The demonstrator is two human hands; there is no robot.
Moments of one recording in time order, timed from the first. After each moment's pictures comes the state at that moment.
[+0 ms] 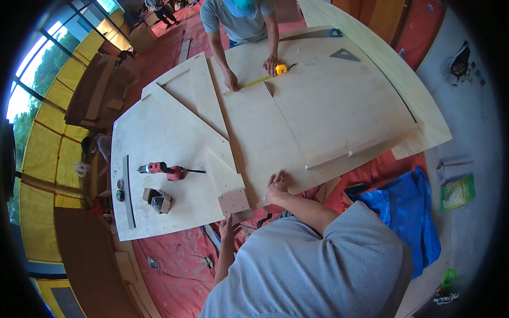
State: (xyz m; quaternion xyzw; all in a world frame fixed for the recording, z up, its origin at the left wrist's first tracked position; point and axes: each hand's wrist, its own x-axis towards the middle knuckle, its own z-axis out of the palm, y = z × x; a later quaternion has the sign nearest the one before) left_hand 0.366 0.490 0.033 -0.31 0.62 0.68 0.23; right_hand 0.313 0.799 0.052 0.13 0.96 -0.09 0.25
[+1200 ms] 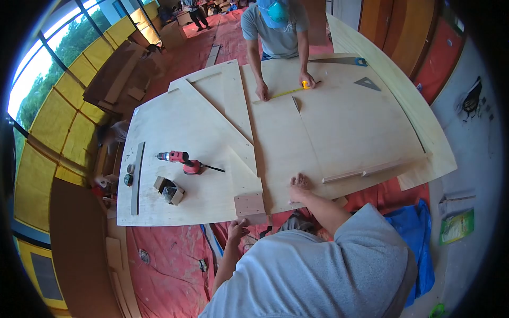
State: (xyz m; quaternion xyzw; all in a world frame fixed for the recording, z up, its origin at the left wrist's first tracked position) left_hand 0.362 0.466 0.013 -0.26 0.63 0.68 0.27; right_hand 0.285 0.842 0.039 0.07 0.95 -0.07 0.30
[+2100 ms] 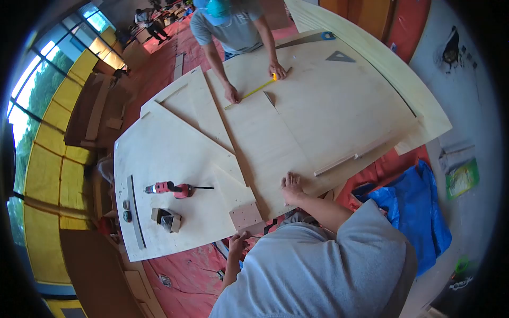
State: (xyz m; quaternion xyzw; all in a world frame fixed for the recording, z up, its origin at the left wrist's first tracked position) left_hand 0.345 0.451 0.022 -0.21 0.68 0.61 0.34; right_hand 0.294 0.843 0.041 0.07 0.96 -0.08 0.26
